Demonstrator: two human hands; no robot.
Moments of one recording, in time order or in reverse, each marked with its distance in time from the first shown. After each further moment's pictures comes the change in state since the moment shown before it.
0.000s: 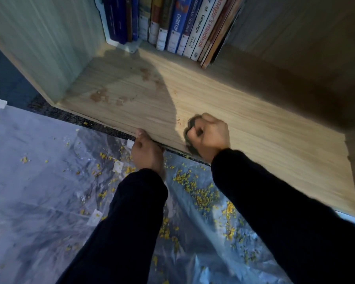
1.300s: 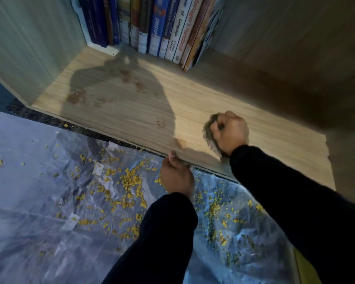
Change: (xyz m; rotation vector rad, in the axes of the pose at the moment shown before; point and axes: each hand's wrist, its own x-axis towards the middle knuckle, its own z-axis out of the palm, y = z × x) left_hand -0.095 -0.074 0.043 0.277 -0.134 0.057; right_hand 0.000 0.108 -0.035 -0.132 -0.029 0.129
